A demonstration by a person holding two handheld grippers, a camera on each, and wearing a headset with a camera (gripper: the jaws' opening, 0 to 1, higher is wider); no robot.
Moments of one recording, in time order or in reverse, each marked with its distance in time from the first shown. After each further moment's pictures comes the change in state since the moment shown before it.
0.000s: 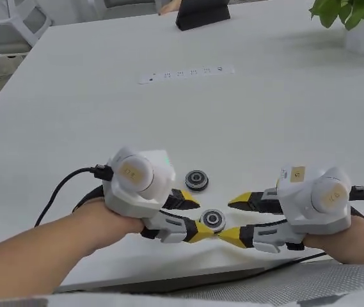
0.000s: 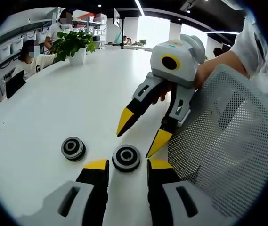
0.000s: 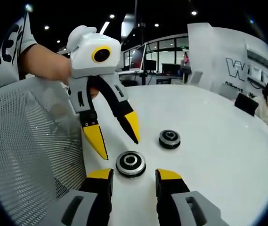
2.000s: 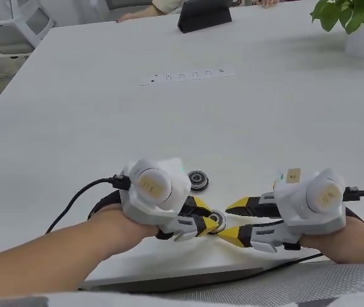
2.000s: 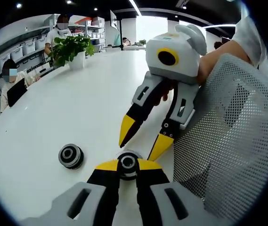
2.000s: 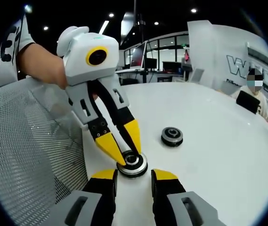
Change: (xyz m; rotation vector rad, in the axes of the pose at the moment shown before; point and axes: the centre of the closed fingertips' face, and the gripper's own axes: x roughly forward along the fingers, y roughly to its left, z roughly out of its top) left arm 0.017 -0.001 0.003 0.065 -0.017 0.055; right arm 0.004 0.002 -0.004 0.012 0.015 0.015
